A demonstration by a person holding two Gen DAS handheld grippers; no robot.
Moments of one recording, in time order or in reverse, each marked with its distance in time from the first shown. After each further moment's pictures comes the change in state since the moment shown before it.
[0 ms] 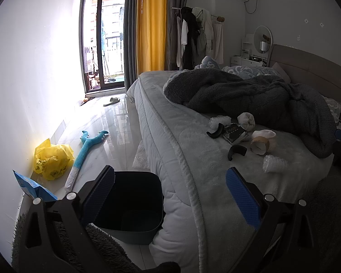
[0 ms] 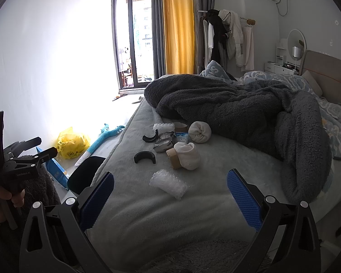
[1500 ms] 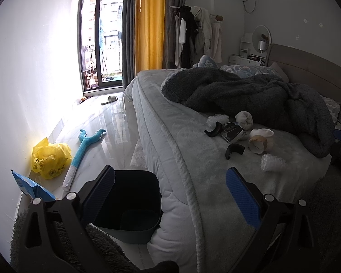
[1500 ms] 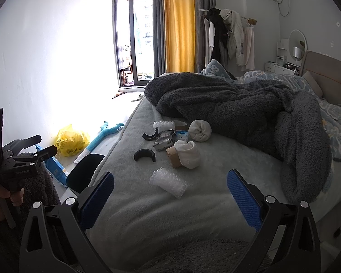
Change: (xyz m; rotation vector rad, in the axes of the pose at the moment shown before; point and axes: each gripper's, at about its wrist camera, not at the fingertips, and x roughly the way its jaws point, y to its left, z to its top) left arm 0.006 -0.014 -0.004 -0.002 0.005 -0.016; right arm 0.001 0.000 0.000 -0.005 0.005 -0.003
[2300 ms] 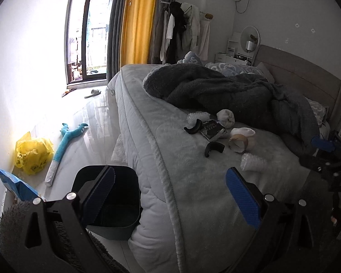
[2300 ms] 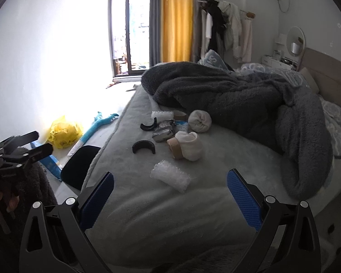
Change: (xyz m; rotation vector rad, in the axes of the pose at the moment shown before) left arm 0.002 -0.003 0.008 -0.035 0.042 -0.125; right arm 0.020 0.011 -0.004 0.027 0.087 -0.087
